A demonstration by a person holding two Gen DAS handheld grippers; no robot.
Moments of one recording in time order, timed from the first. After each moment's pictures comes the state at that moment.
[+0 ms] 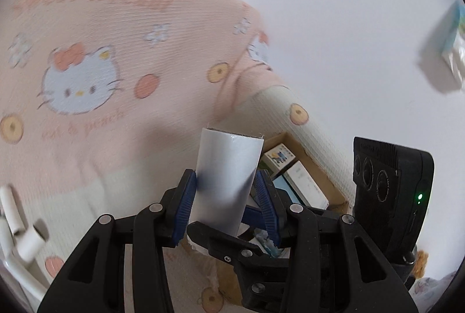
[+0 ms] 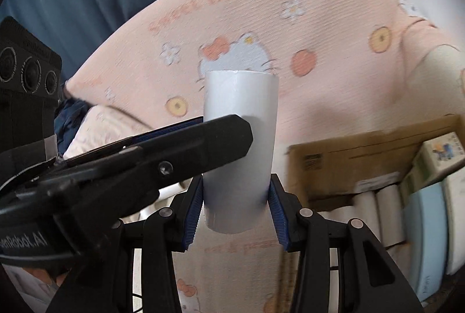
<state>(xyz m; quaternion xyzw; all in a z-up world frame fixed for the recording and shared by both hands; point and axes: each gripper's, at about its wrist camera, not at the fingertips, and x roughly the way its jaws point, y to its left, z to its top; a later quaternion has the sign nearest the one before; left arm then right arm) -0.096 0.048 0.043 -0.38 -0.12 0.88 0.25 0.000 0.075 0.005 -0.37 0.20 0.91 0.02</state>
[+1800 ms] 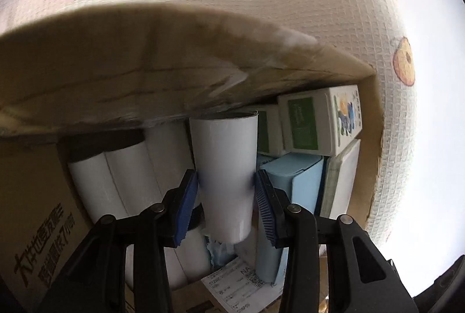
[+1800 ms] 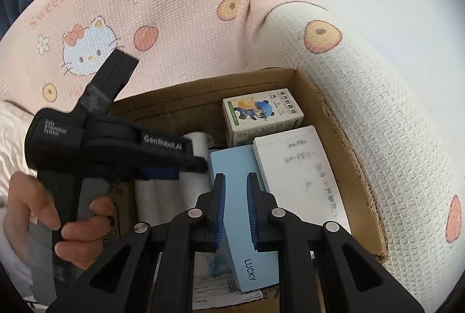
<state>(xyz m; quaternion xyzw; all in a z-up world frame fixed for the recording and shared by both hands) -0.198 0.187 -0.141 -0.68 -0.25 0.67 0.17 0.075 0.202 -0.024 -0.47 0.12 0.84 0.25</state>
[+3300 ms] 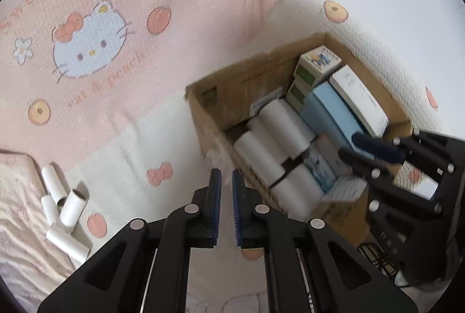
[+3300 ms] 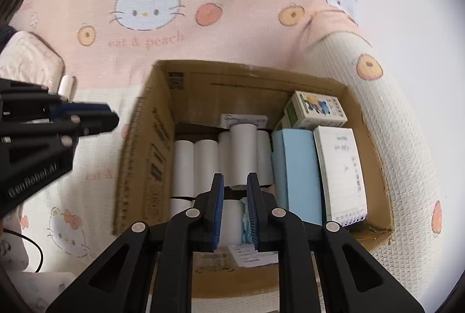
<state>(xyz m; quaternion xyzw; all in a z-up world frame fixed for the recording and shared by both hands) -0.054 0.100 -0.015 -0.53 0.04 0.83 0.14 0.071 0.086 -0.011 -0.50 0.00 0.84 0.20</state>
